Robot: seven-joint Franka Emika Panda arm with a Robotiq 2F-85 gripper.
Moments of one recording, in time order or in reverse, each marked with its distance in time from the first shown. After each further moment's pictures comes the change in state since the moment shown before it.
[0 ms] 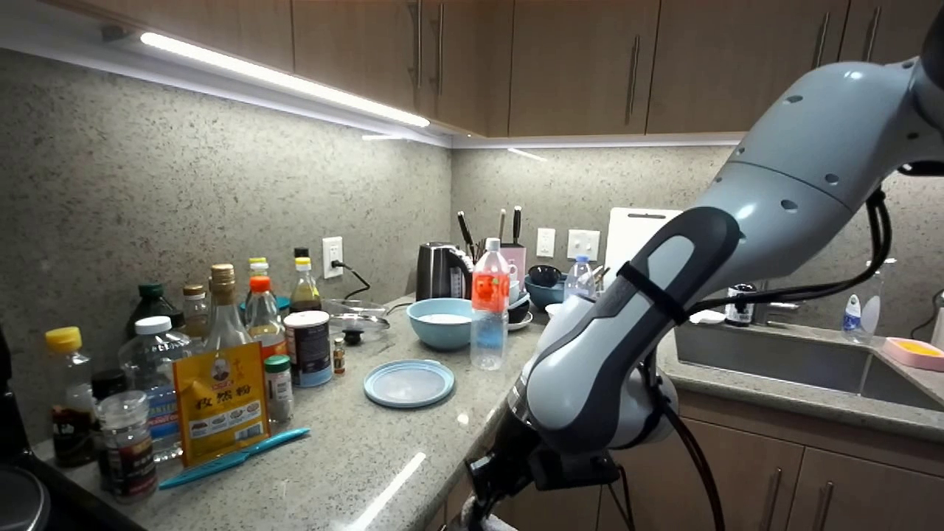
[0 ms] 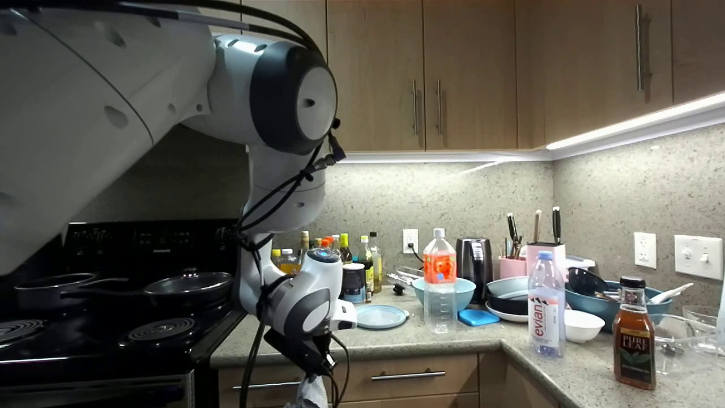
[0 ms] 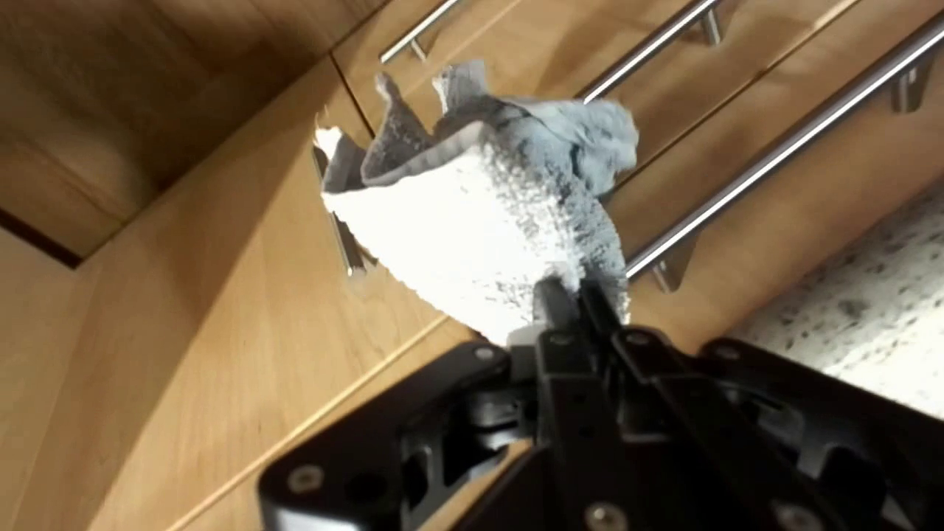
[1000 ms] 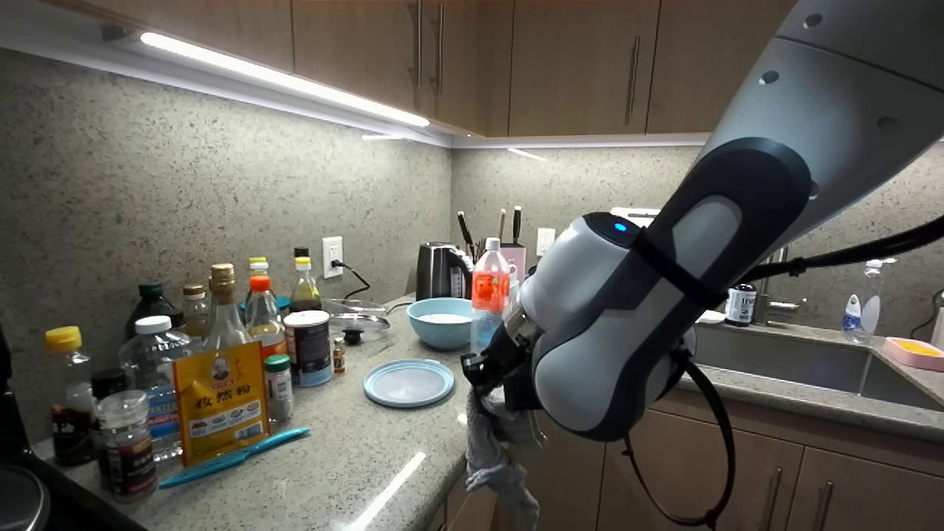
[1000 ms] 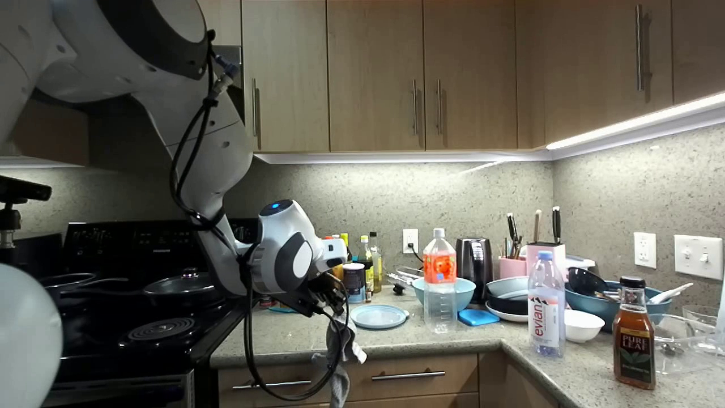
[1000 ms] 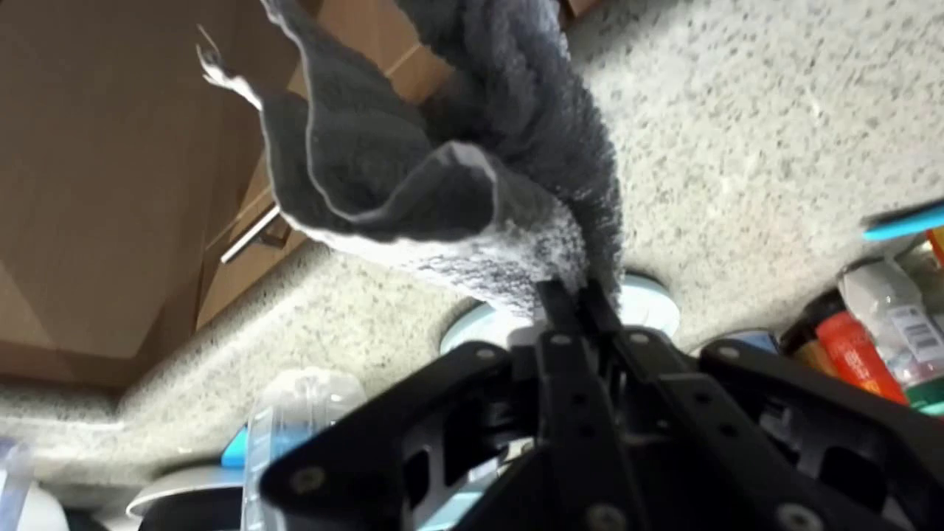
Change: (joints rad) arm 0.896 -0.236 -0.897 -0.095 -0.009 0.239 0.406
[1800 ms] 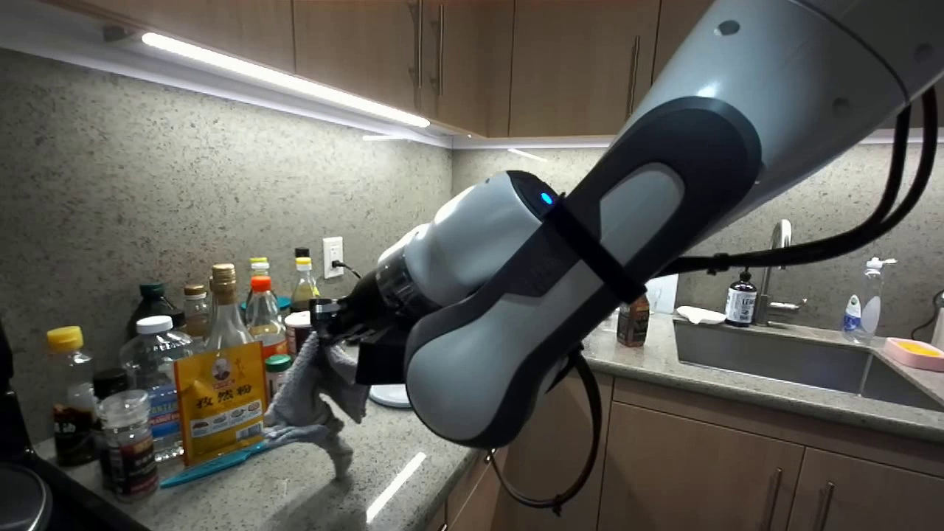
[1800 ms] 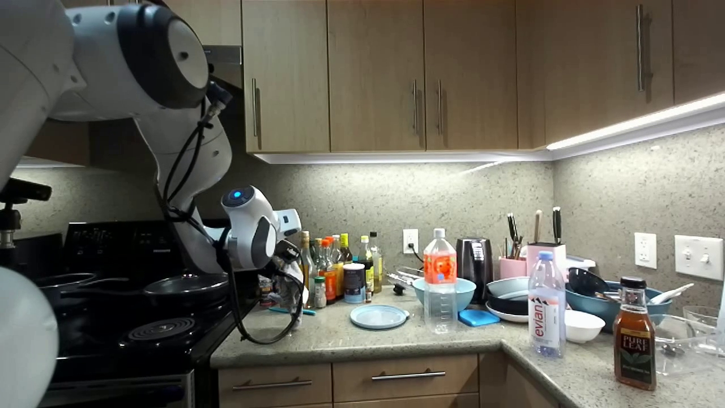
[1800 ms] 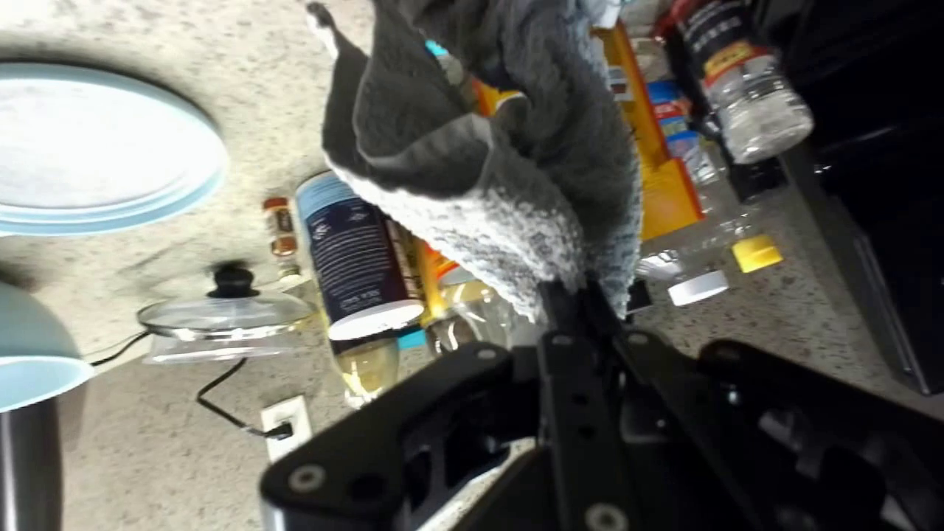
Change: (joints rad) arm -0.049 0.081 0.252 0.290 -0.100 0.163 0.025
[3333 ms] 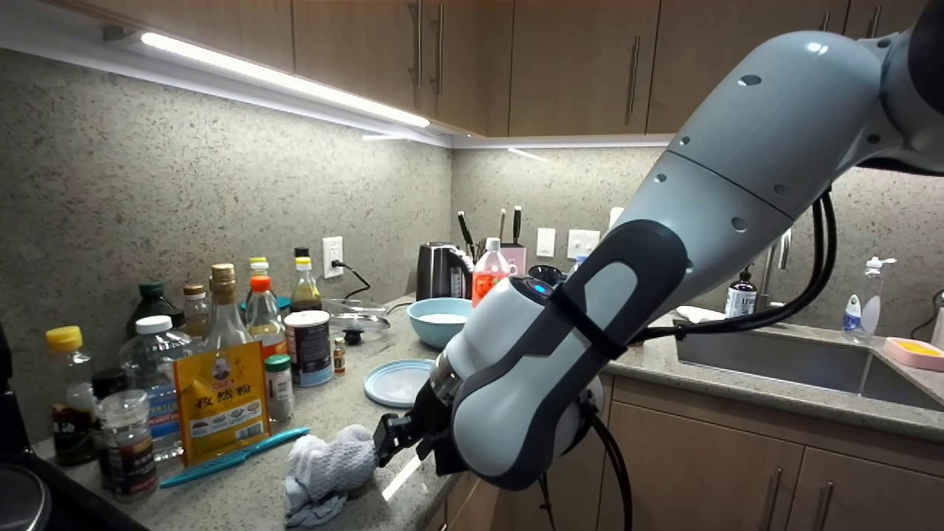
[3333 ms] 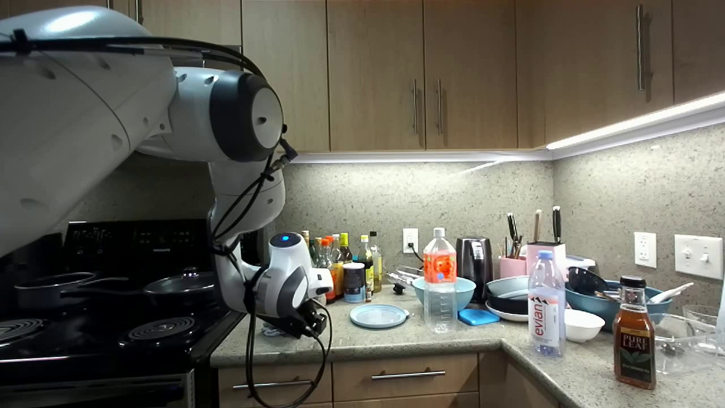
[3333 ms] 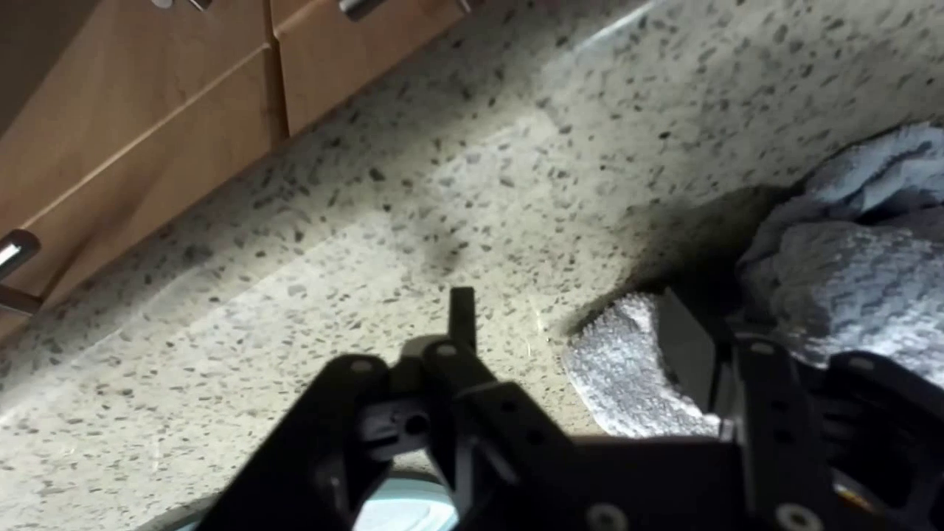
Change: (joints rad) arm -0.428 0.189 0.348 0.016 -0.004 -0.226 -0.183
